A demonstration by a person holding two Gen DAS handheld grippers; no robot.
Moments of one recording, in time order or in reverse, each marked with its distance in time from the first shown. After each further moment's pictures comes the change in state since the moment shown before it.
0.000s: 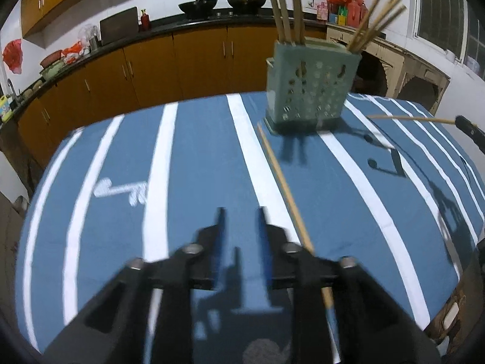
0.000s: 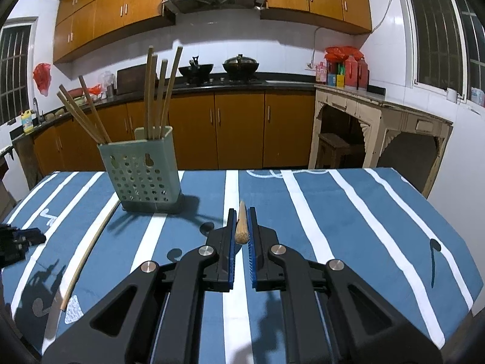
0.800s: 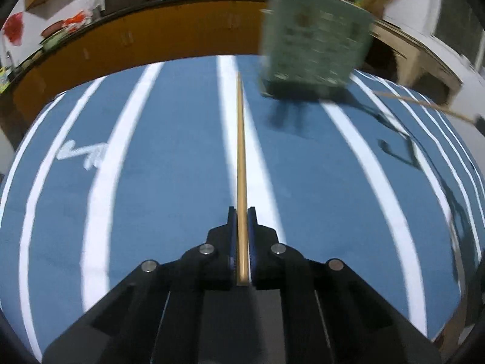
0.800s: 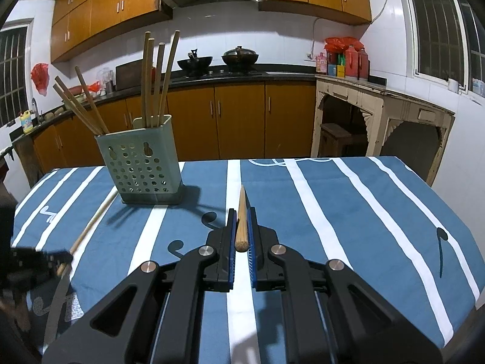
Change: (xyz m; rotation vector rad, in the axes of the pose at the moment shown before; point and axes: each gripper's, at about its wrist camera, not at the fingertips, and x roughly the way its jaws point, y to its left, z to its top) left arm 0.062 -0.014 -0.005 -0.093 0.108 0.000; right arm 0.009 0.000 -0.007 0.023 0.031 0.010
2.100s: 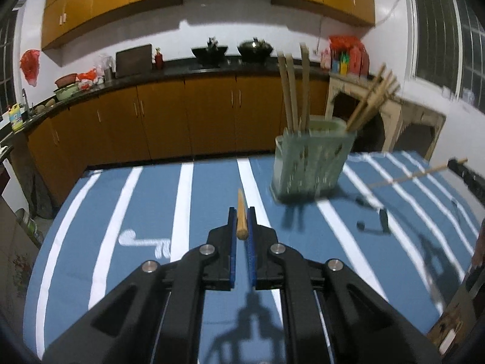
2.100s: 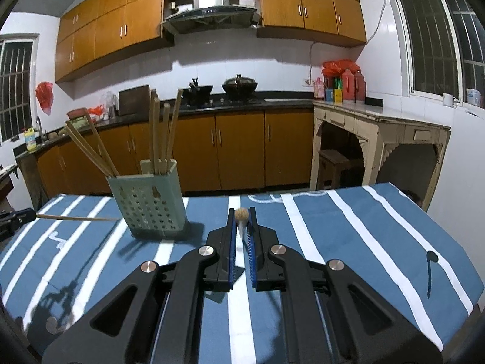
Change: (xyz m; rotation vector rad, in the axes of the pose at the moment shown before) left arm -0.126 0.027 0.043 0.037 -0.356 0.006; right arm -0.034 -0.002 0.031 0.011 -0.139 0.011
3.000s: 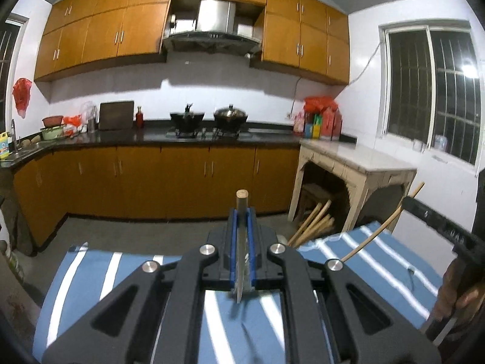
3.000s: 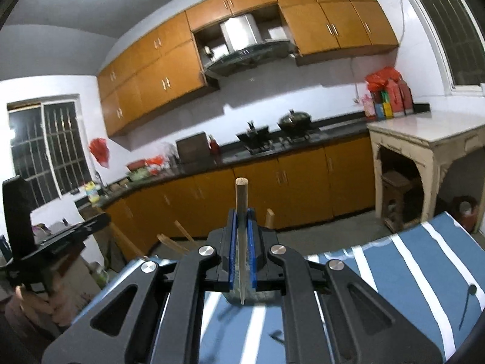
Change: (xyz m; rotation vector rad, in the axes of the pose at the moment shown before) left arm -0.092 -0.055 0.138 -0.017 -0.277 -0.131; right arm -0.052 0.021 0.120 0.138 -0.144 0.332
